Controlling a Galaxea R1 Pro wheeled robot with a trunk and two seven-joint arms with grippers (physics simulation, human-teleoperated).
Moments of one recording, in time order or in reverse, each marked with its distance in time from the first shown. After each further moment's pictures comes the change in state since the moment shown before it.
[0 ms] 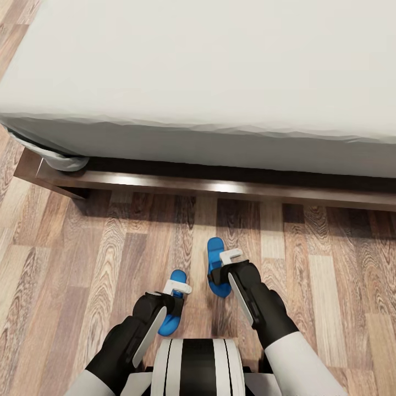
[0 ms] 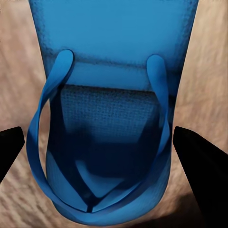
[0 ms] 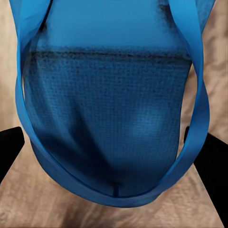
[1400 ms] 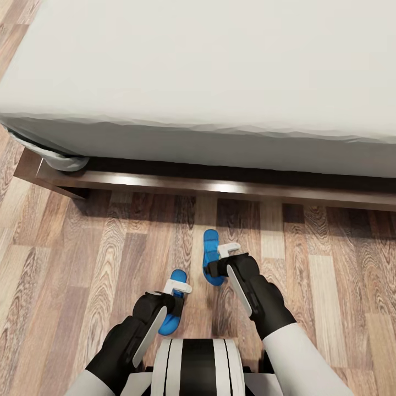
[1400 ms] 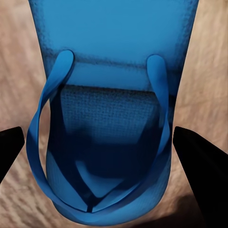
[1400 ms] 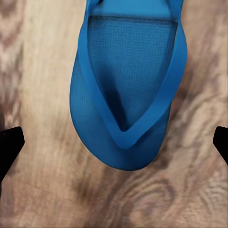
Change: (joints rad) left arm 0.000 0.000 -0.001 -0.005 0.000 0.000 0.000; right arm -0.044 0.008 0.002 0.008 -0.080 0.000 -0.022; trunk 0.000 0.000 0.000
